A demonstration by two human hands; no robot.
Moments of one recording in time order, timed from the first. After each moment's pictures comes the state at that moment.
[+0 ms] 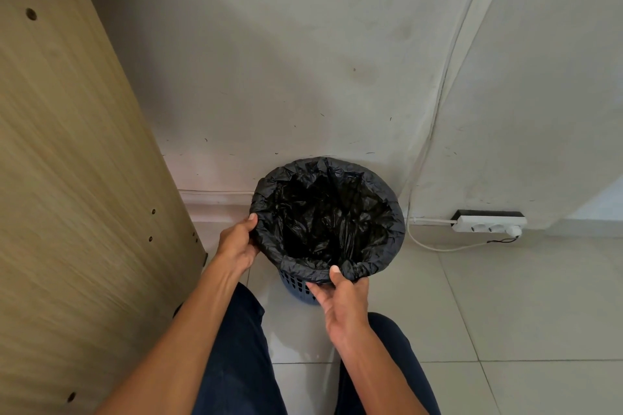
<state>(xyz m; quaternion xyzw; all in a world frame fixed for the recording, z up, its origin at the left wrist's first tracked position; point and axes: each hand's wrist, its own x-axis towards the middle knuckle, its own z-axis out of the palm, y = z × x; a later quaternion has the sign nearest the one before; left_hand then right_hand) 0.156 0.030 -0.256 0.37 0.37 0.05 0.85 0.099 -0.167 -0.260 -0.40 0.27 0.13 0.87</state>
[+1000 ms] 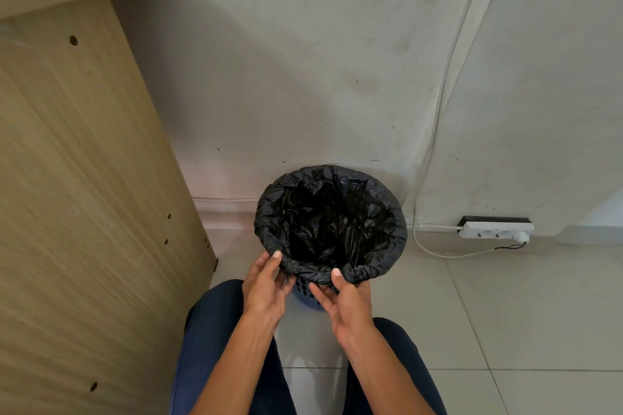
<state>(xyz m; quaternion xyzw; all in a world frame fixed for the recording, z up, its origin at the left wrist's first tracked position) 0.089 -0.031 -0.273 0.28 0.35 0.10 0.89 0.093 -0.167 -0.256 -0.39 0.25 0.15 0.87</state>
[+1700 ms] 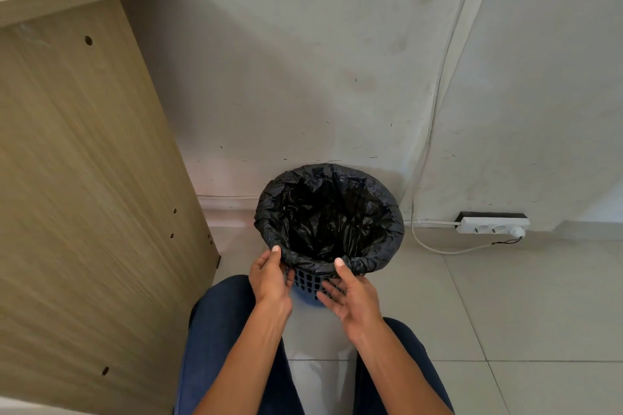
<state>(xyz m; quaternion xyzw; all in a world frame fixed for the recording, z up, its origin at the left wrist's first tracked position) 0.088 -0.045 -0.270 0.35 0.41 0.16 0.83 0.083 -0.183 -0.254 -0.47 0.26 0.21 0.82</state>
